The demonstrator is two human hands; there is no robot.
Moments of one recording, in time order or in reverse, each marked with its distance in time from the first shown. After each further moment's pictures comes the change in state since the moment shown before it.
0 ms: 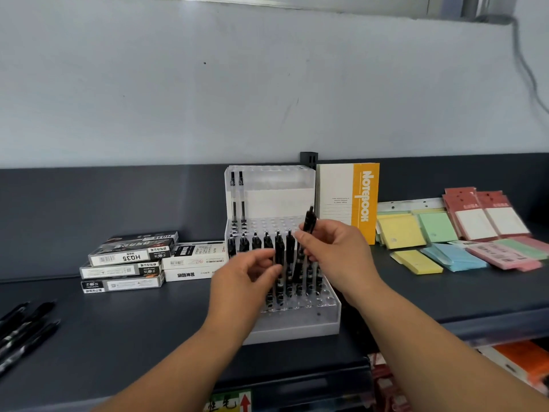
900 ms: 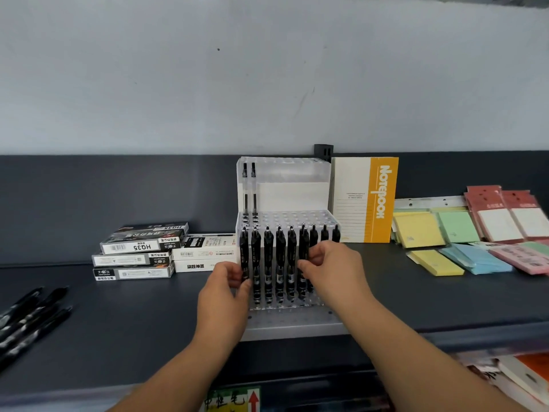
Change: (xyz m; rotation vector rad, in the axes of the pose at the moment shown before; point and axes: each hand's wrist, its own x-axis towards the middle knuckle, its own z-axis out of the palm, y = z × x) left_hand -0.005 -0.053 -0.010 0.088 0.093 -0.208; right_hand -0.006 0.021 0.024 -0.497 -0.106 0.091
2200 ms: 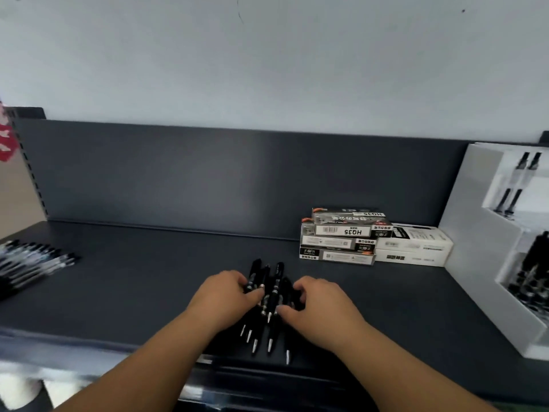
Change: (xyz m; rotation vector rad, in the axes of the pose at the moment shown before) left_hand 0.095 -0.193 -0.339 0.605 -0.325 -0.250; right_hand -0.086 -0.256 0.295 -0.269 -0.510 -0.170
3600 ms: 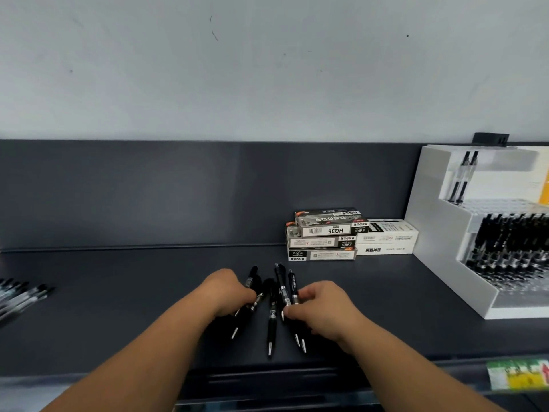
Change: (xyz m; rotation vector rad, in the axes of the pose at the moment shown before) left_hand 0.031 0.004 -0.021 0.029 -0.235 0.001; right_hand -0.009 -0.005 0.010 0.564 0.029 0.306
